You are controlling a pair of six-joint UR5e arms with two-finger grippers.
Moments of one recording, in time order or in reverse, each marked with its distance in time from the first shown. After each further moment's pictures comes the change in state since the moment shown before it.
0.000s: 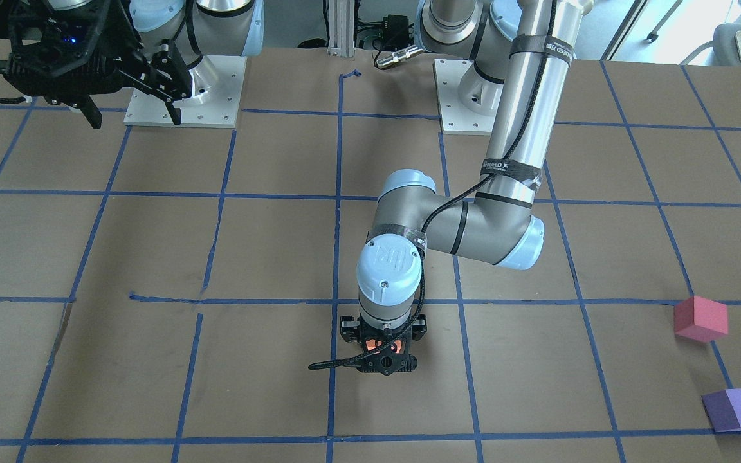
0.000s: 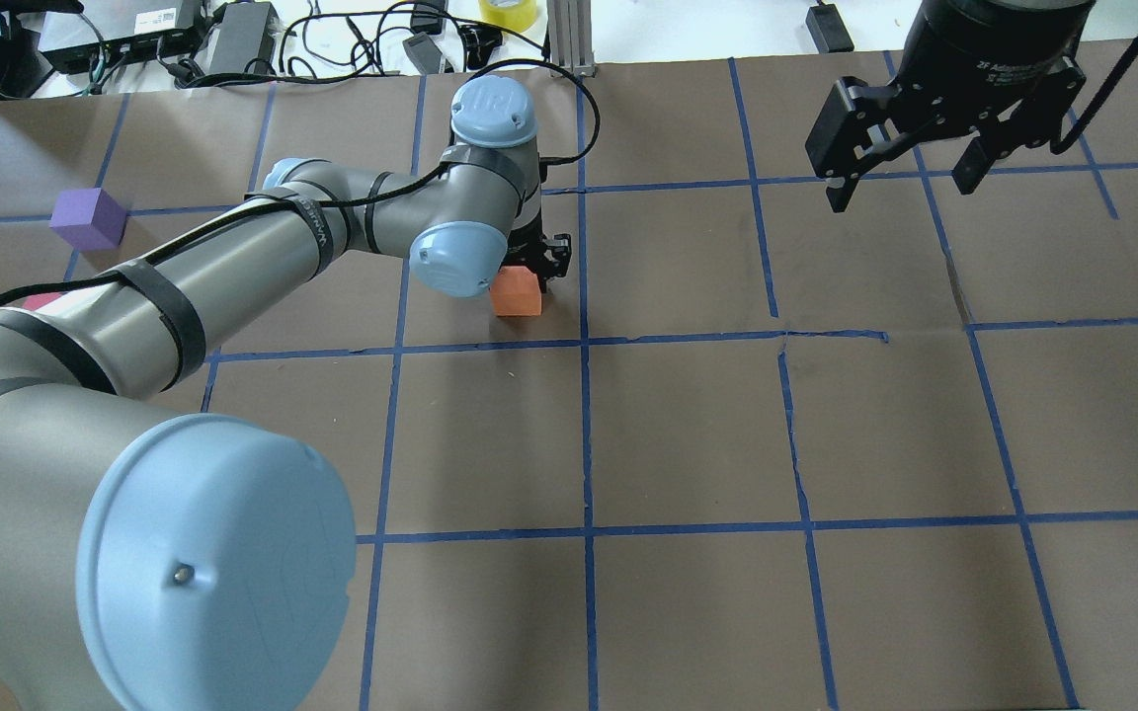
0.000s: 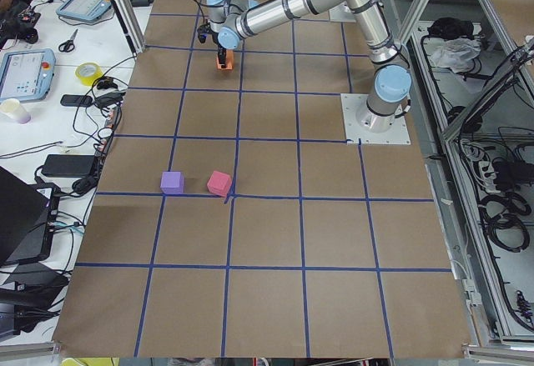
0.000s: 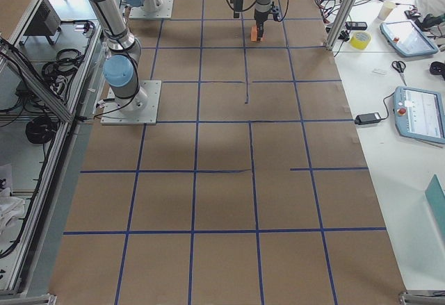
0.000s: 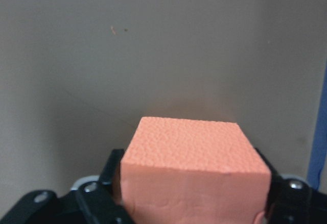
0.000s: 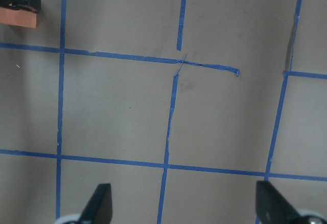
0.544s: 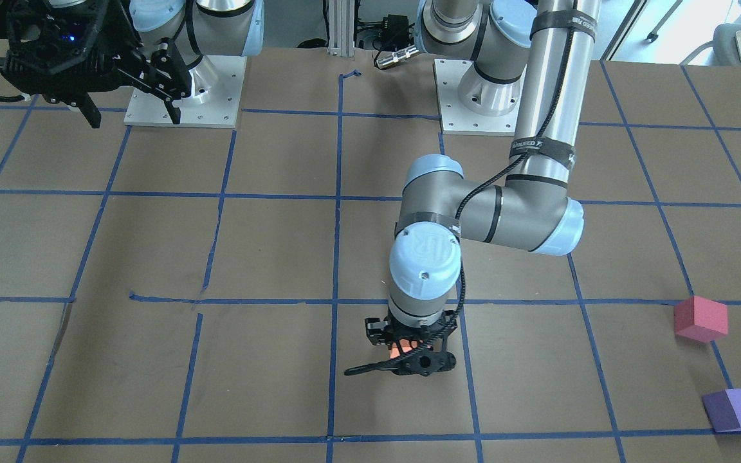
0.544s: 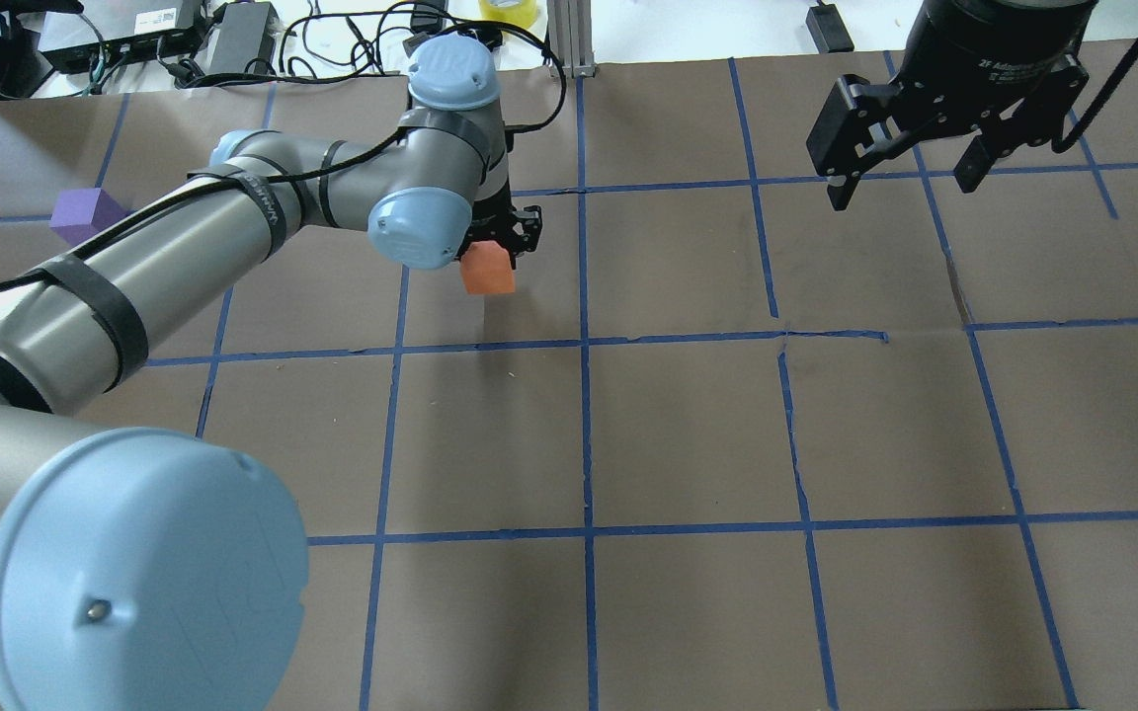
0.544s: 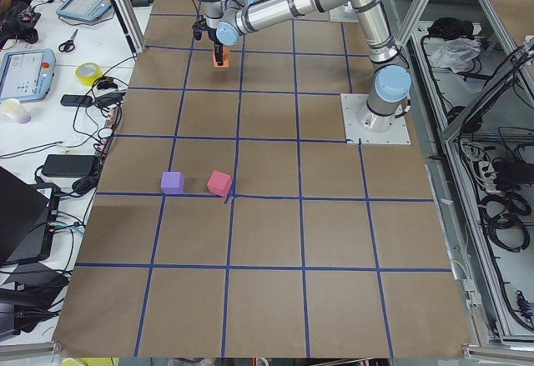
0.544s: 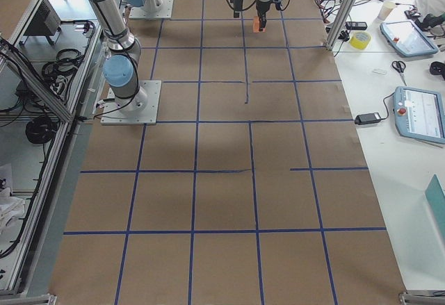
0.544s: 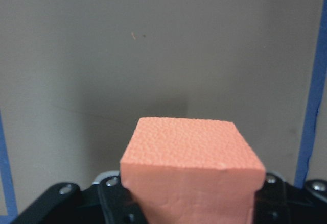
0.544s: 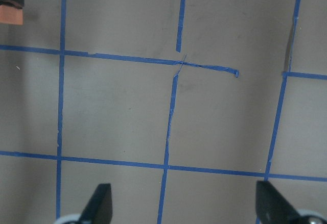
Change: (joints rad) left arm 0.092 0.074 0.011 -0.067 0.007 -0.018; right arm 0.000 -0.002 0.000 -0.001 0.000 0.002
